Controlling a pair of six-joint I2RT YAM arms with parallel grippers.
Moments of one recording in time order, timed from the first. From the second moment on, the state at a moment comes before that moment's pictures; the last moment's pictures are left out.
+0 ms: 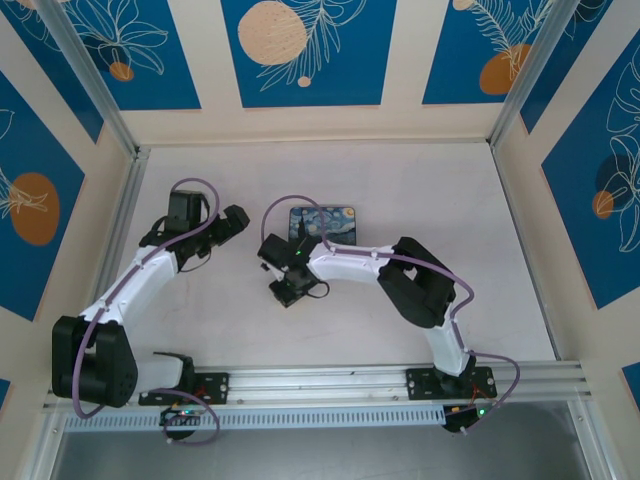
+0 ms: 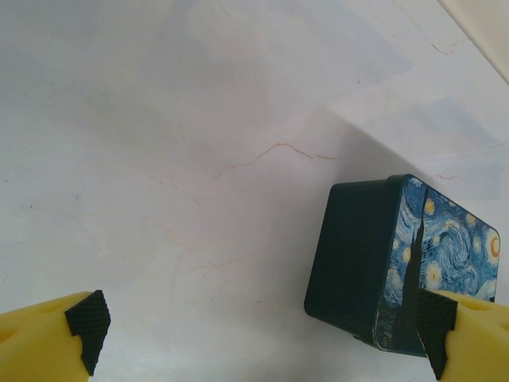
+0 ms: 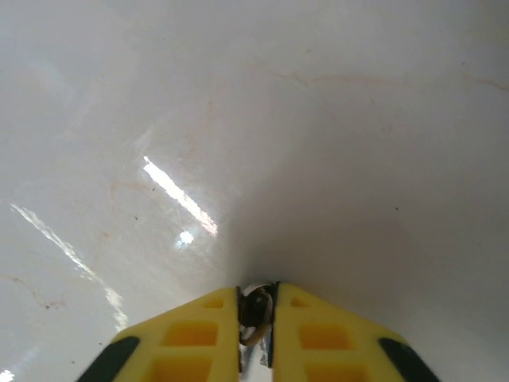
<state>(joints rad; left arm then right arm) -0.17 1.27 0.87 -0.42 0.17 -0.71 1.01 2.04 1.43 -0.68 -0.09 0.33</state>
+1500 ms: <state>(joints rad) -0.45 1.45 0.85 -0.25 0.30 -0.83 0.77 1.33 0.77 -0.60 -0.08 0.67</state>
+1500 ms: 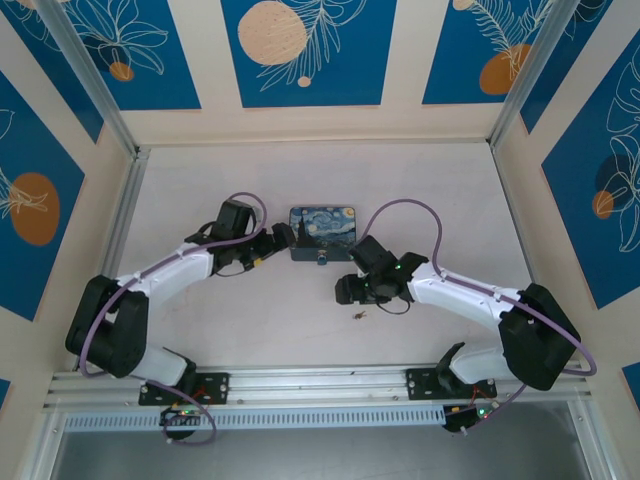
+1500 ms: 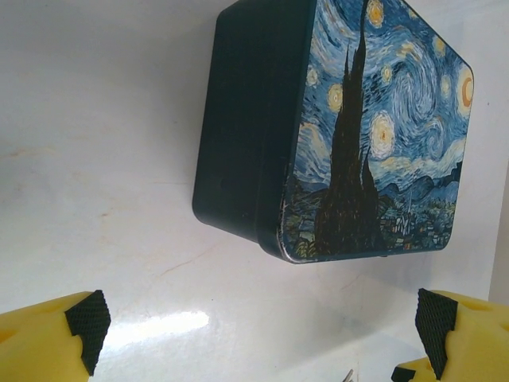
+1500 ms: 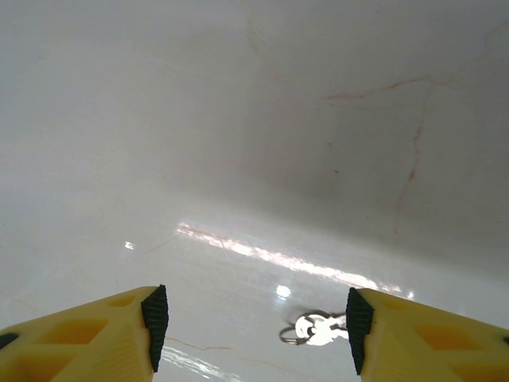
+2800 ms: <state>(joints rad) -0.46 1.48 0.87 -0.25 0.27 -0.83 0.90 1.48 0.80 -0.54 -0.03 0.75</state>
